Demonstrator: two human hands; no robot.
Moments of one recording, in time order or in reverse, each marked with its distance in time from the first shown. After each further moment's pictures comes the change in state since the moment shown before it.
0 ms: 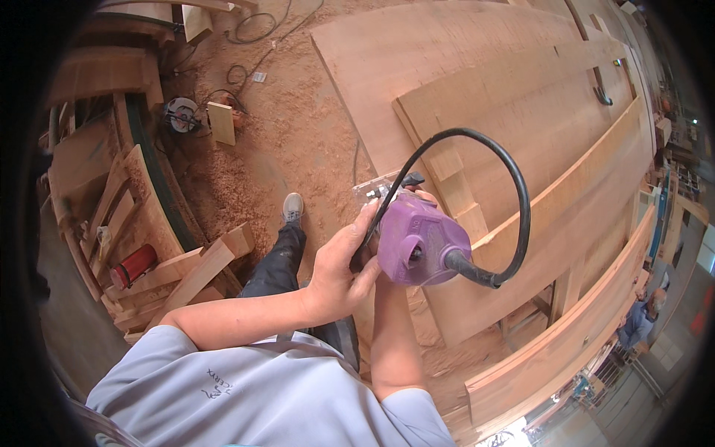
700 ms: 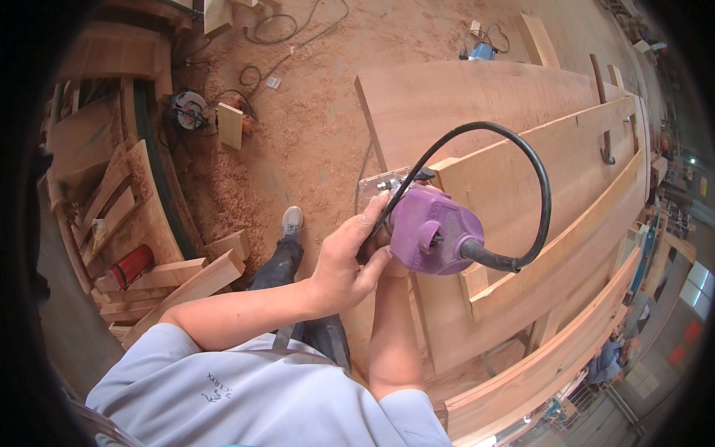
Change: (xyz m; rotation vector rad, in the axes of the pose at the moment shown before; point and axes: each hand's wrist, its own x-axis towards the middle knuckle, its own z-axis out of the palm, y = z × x) left_hand 0.111 -0.013 -0.123 -0.046 0.135 0.073; right_hand 0.089 0.041 0.145 -0.315 -0.156 -0.002
